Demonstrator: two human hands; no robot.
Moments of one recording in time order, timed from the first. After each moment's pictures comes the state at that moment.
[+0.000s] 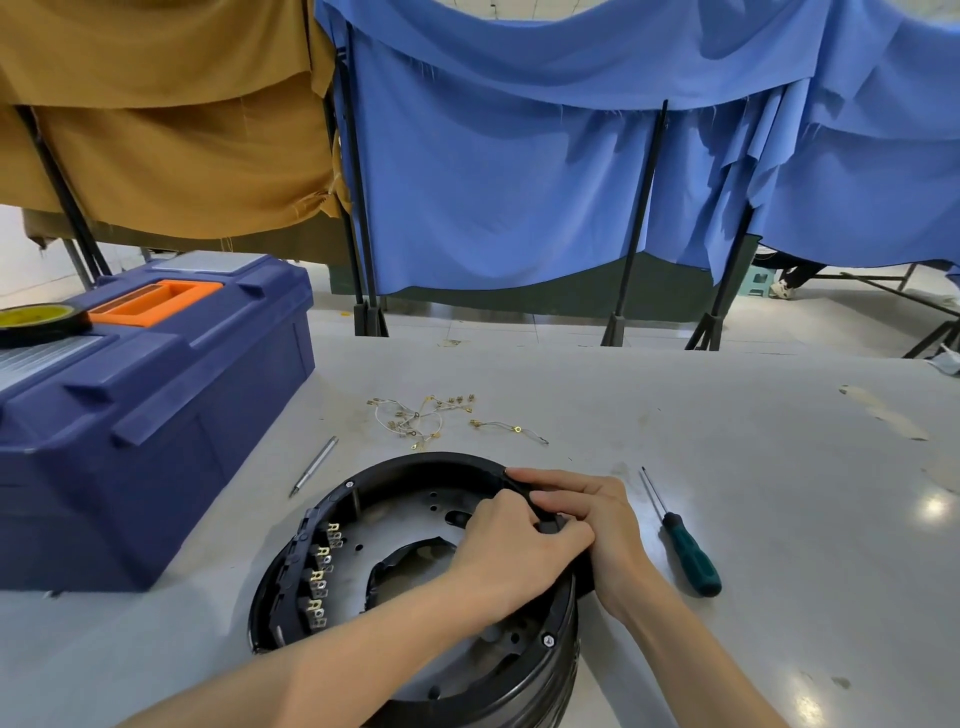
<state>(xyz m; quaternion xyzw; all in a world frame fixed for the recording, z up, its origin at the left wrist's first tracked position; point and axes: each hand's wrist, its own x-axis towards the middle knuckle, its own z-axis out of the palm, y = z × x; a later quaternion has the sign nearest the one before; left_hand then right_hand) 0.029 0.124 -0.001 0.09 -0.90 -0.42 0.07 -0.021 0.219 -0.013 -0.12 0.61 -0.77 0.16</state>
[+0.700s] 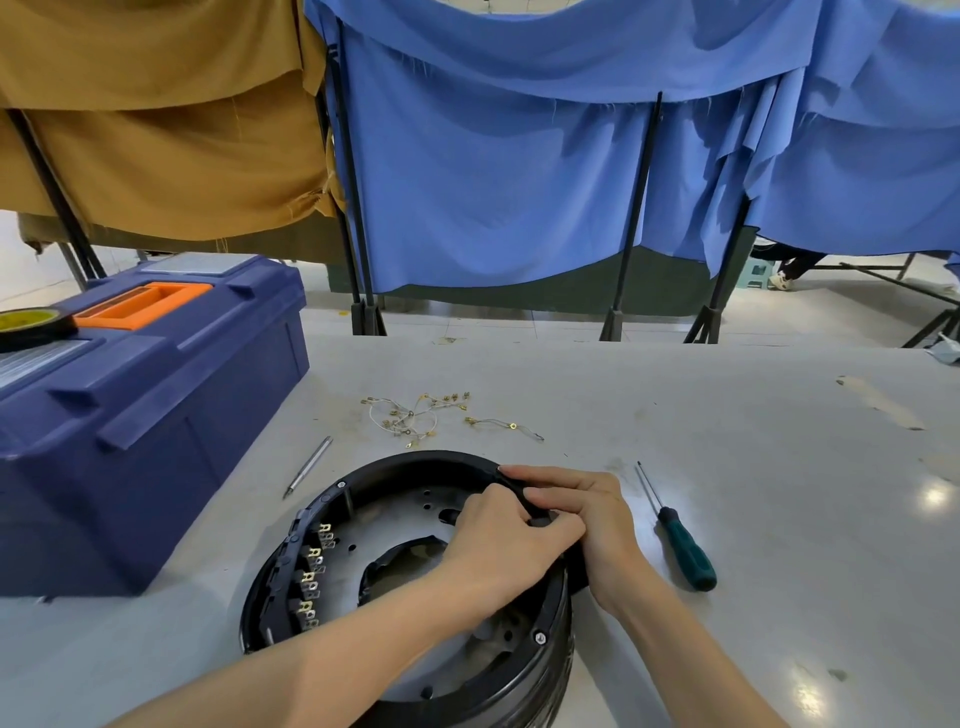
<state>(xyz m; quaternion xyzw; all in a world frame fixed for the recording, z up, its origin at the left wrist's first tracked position) 0.028 0.123 0.000 0.09 -0.90 -0.42 0.08 -0.021 0.219 -0.011 -0.10 0.59 -0.78 0.17</state>
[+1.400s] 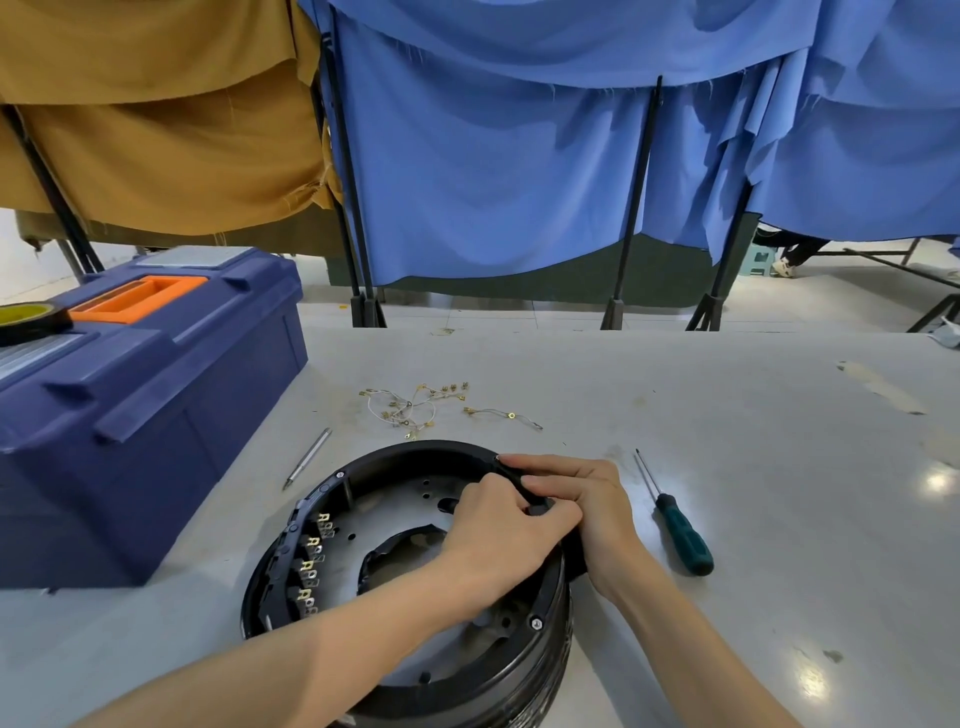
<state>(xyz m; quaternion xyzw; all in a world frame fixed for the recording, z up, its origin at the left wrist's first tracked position) 0.029 0.124 -0.003 0.09 -0.89 -0.44 0.10 -0.020 0.219 -0.009 -0.10 0.59 -0.79 0.17</state>
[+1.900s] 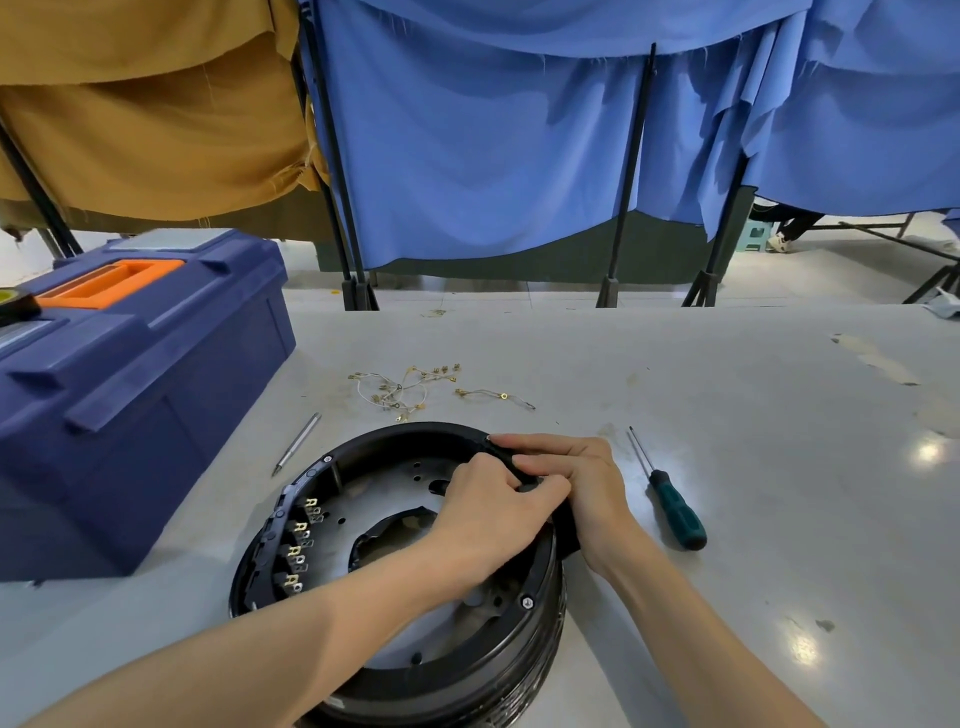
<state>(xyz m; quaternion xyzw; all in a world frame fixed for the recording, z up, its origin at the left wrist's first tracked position) 0.024 0.124 -0.006 0.11 -0.88 -0.45 0.08 -0.021 0.221 -0.011 -0.10 0.58 -0.79 0.17</state>
